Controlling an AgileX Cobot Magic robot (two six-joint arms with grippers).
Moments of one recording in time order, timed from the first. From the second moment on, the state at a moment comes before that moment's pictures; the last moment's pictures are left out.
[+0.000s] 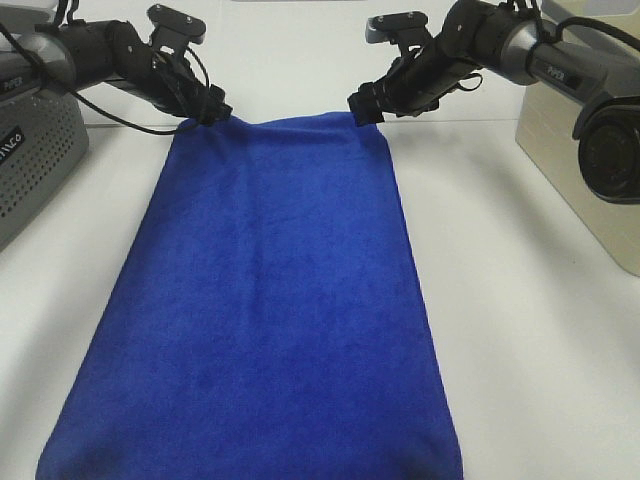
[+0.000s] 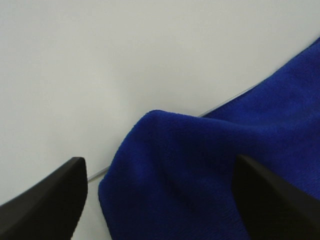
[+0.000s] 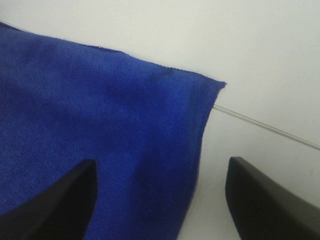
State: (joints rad) left arm -0.18 2.67 -2.33 -0.16 0.41 0.39; right arm 0.22 2.70 -2.43 0.32 0.64 -0.36
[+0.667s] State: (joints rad) left arm -0.18 2.43 -2.33 -0.13 1.02 0.25; right arm 0.21 2.46 -2.43 0.31 1.13 -0.17
